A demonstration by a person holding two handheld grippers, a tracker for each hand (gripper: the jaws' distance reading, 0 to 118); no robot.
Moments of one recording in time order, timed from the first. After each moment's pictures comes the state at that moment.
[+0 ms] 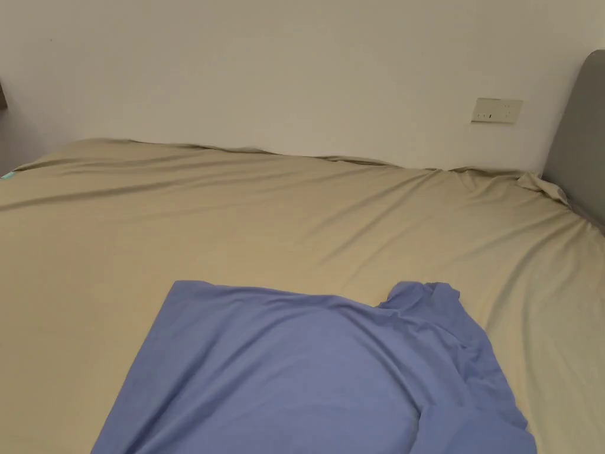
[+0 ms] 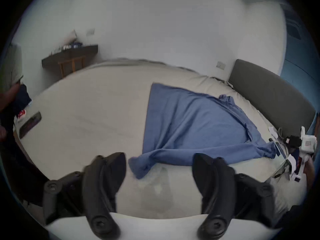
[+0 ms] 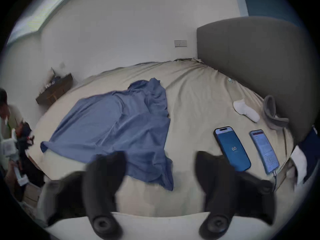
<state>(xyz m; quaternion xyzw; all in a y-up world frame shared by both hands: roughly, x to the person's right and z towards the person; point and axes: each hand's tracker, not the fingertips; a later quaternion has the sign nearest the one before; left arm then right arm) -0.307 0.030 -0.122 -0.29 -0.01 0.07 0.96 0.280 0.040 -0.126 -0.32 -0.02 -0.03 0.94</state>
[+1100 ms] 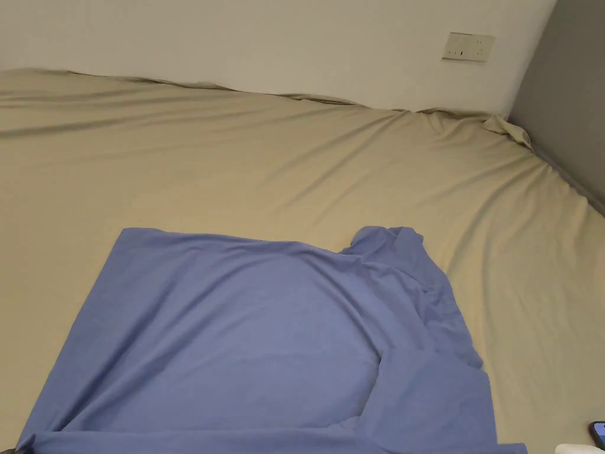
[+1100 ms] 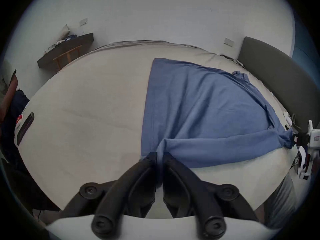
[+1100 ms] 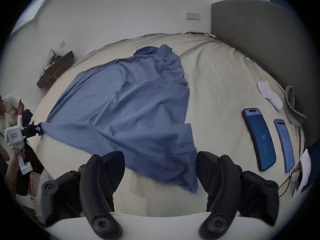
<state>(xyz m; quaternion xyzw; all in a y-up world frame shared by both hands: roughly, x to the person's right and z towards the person) -0.310 -0.026 -0.194 -0.40 0.01 0.03 0.92 0.266 -0.008 -0.181 -0.43 0.02 -0.03 0.90</state>
